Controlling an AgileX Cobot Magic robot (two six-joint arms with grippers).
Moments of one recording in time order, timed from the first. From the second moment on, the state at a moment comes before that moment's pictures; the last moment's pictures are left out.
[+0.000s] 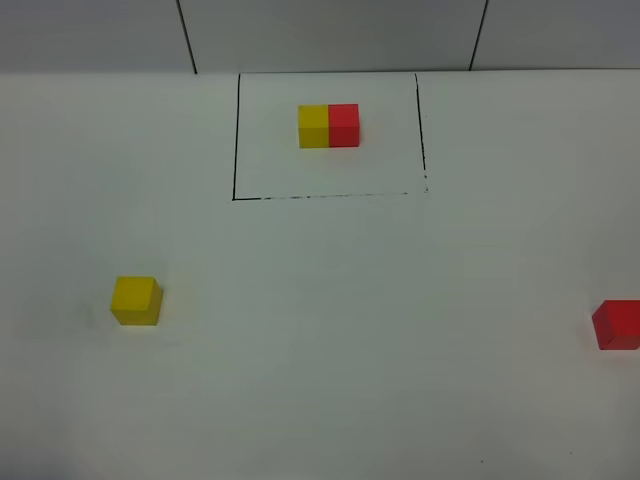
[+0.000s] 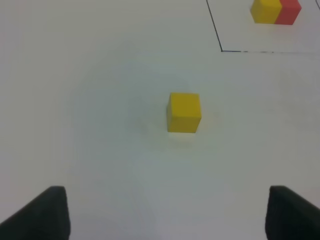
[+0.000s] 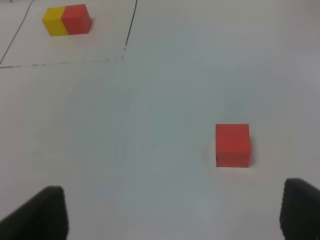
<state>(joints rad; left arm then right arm) -0.04 0.00 -0.50 -0.07 1.05 -0.01 0.04 0.00 -0.49 0.15 1.06 0.02</state>
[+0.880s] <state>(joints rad) -0.04 0.00 -0.50 -0.07 1.05 -0.01 0.04 0.00 -0.49 0.15 1.06 0.02</state>
